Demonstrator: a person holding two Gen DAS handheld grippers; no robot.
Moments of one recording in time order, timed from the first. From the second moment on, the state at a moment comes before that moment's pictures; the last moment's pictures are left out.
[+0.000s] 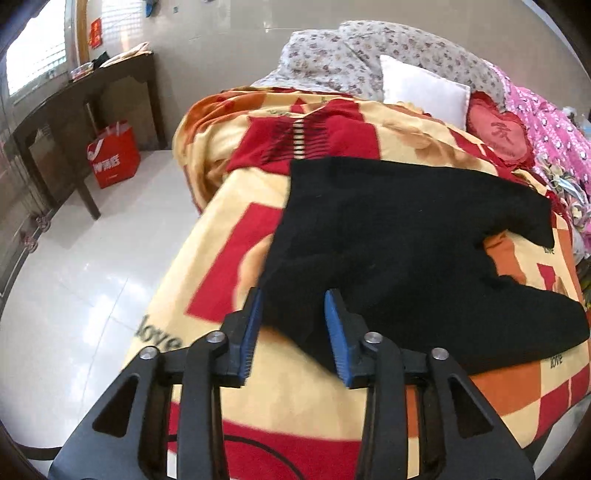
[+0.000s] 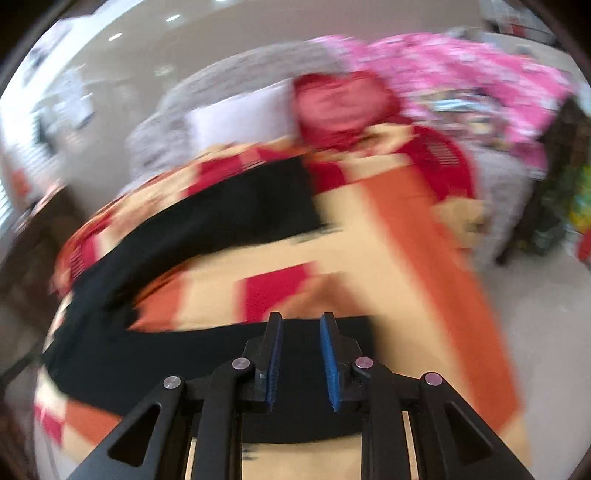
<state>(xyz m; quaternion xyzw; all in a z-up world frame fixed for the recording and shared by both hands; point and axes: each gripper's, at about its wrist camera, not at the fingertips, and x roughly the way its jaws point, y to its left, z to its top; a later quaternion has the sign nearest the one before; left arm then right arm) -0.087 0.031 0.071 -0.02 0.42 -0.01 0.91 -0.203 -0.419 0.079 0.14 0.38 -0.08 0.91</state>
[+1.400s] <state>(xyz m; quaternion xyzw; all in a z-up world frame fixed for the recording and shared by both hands) 0.085 -0.016 0.033 -0.06 0.47 -0.05 0.88 0.114 -0.195 0.053 -0.28 0.41 0.30 0.81</state>
